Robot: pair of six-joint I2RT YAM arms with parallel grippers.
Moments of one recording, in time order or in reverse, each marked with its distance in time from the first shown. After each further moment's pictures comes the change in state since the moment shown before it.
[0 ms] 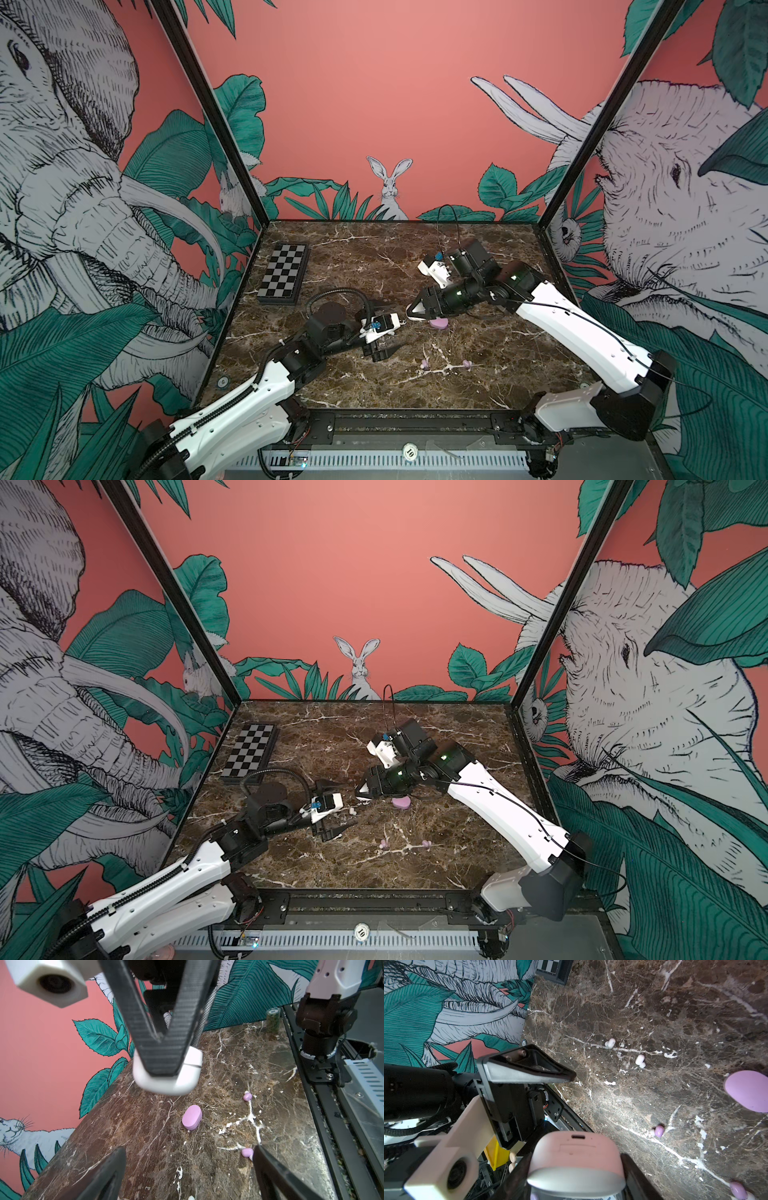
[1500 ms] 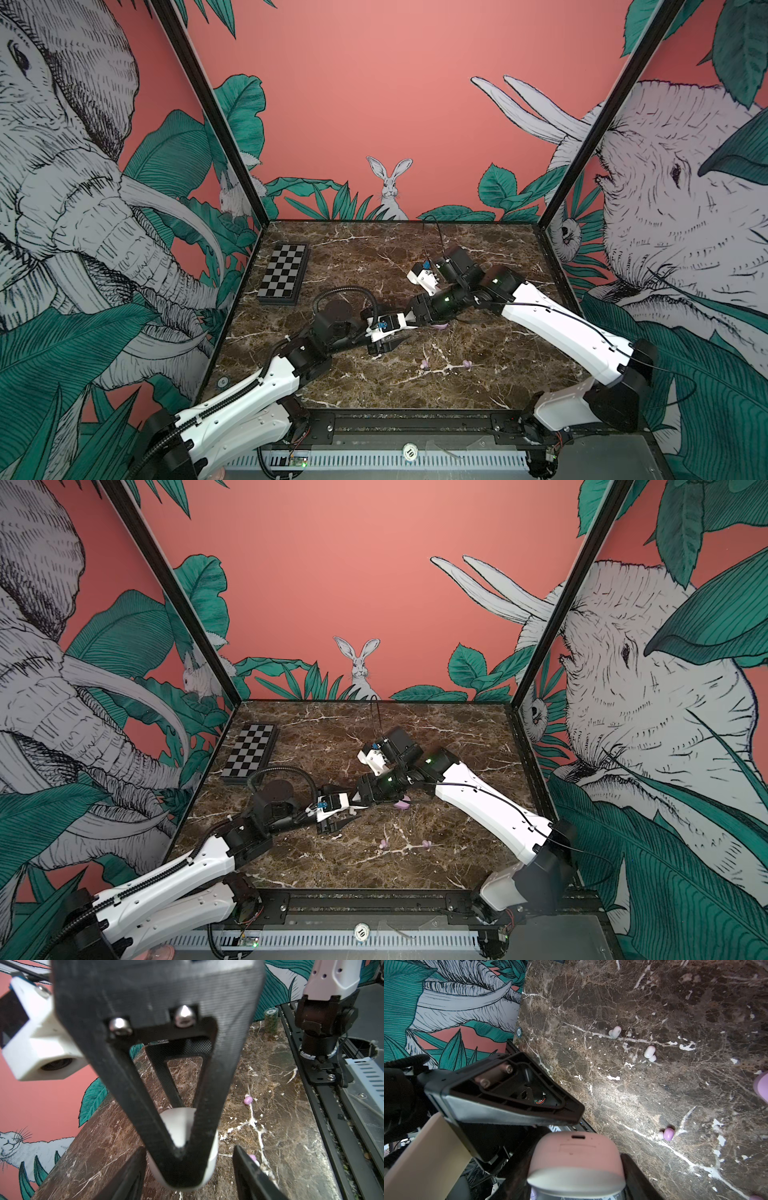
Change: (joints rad) left arm -0.038 0.050 0.035 0.013 -0.013 0.014; right arm 0.055 0.052 -0.042 0.062 -0.007 0.005
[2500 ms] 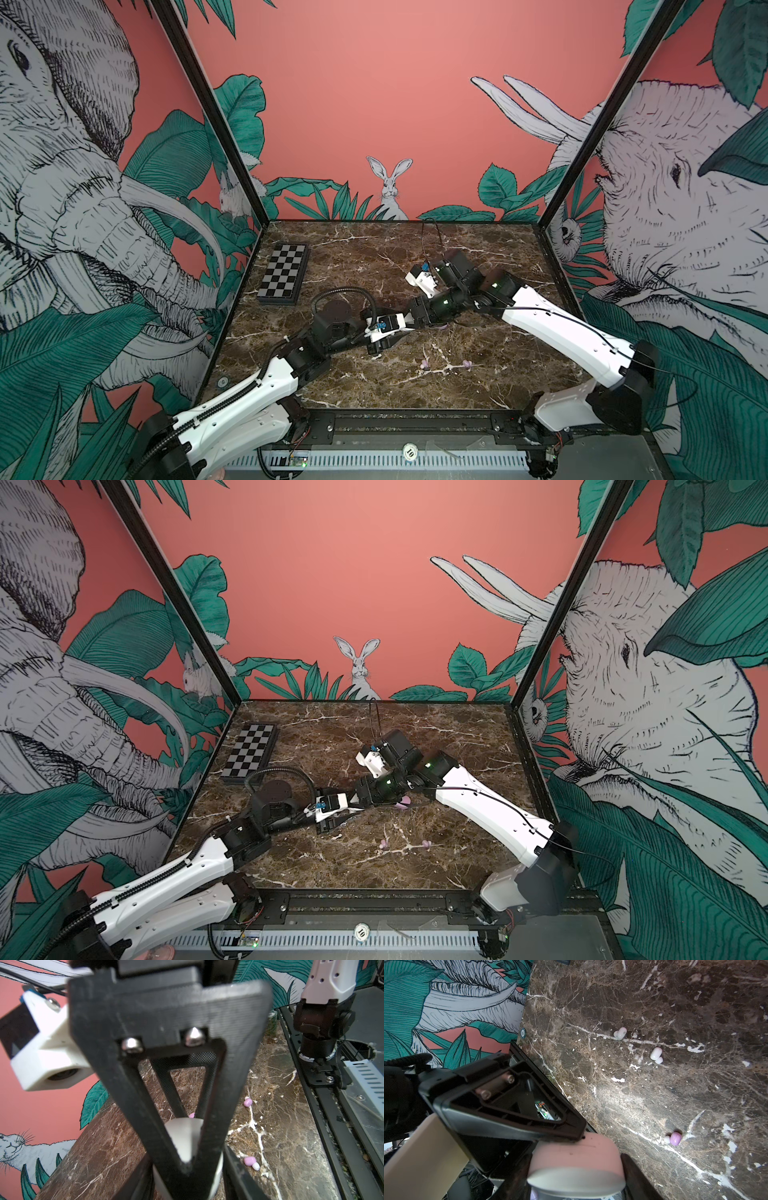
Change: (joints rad) left arm -0.001 -0.014 0.000 0.000 0.008 0.000; right arm 0.016 -0.019 -0.037 0.053 -0.001 0.023
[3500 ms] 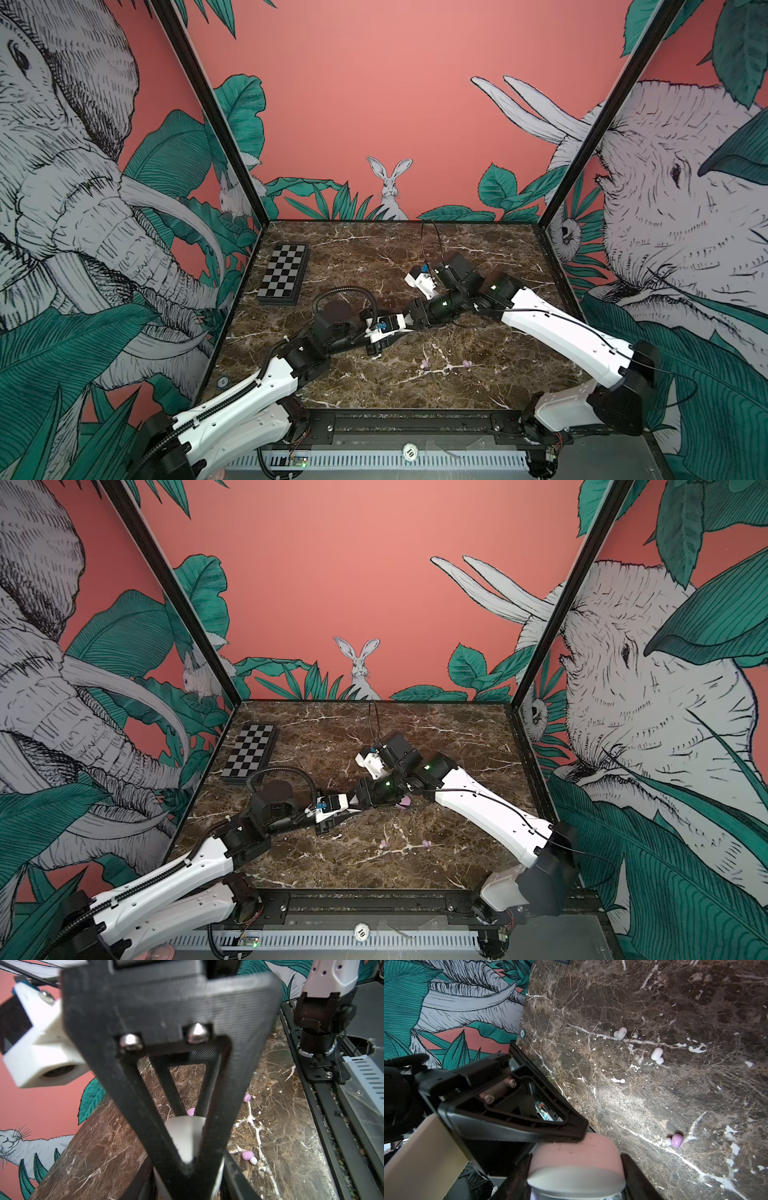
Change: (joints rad) left arm -0.002 0.000 0.002 -0.029 -0.010 0.002; right arm 0.010 -0.002 -0.024 0.035 0.005 0.025
